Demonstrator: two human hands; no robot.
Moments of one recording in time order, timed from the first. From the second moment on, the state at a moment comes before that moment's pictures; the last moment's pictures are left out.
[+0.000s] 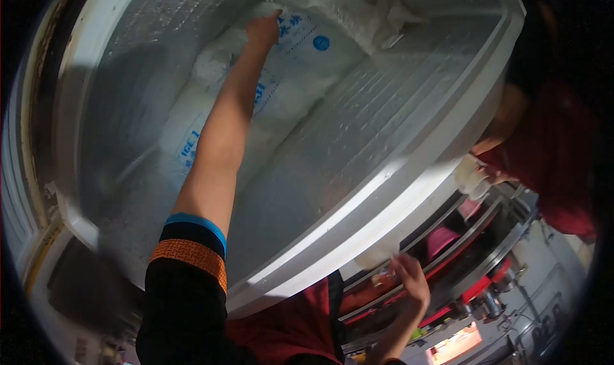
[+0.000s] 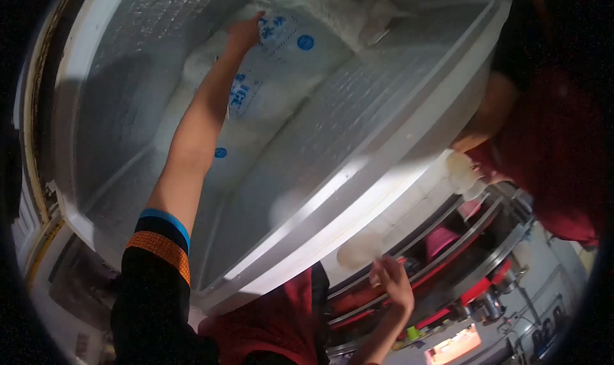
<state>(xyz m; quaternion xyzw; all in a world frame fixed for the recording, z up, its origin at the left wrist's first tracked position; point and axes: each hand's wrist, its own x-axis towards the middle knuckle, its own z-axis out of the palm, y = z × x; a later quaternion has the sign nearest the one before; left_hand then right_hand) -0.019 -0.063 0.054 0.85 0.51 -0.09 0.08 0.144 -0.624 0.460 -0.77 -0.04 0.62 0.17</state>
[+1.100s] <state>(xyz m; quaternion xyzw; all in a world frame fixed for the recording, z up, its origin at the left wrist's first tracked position) -0.003 -0.063 0.093 0.72 0.62 -0.03 0.32 0.162 0.101 0.063 -0.70 -0.52 0.49 0.01</state>
